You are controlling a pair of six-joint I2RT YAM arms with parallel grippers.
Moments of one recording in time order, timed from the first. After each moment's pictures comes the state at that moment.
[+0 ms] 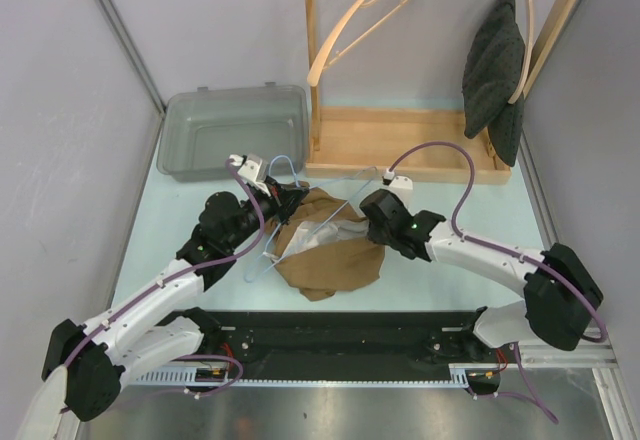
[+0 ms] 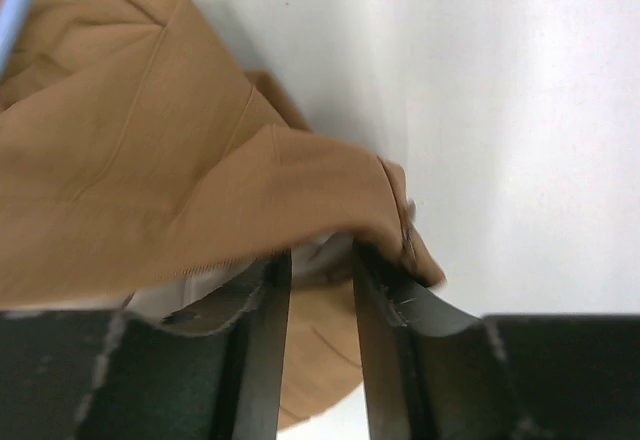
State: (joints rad) left arm -0.61 0.92 0.58 0.33 0.13 -0.35; right arm 0.84 1.40 0.88 -0.40 0.44 0.82
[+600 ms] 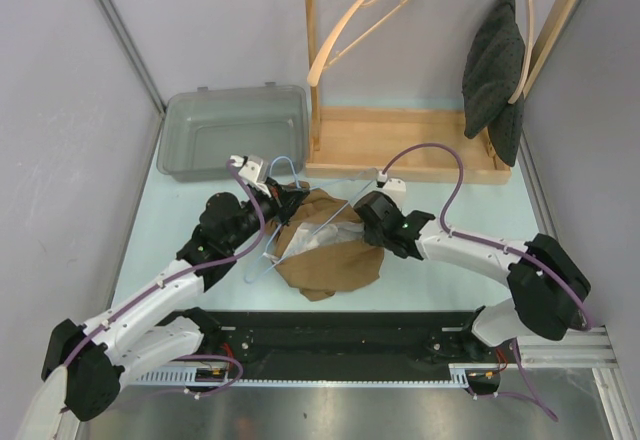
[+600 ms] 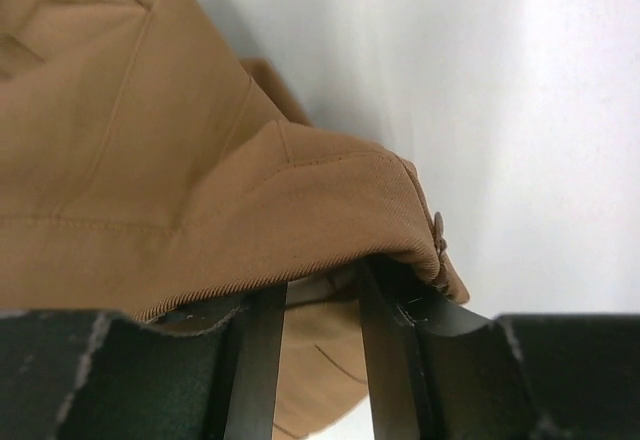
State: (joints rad) left arm -0.62 0.92 0.58 0.33 0.13 -0.35; right arm 0.85 1.44 0.89 -0.40 0.44 0.81
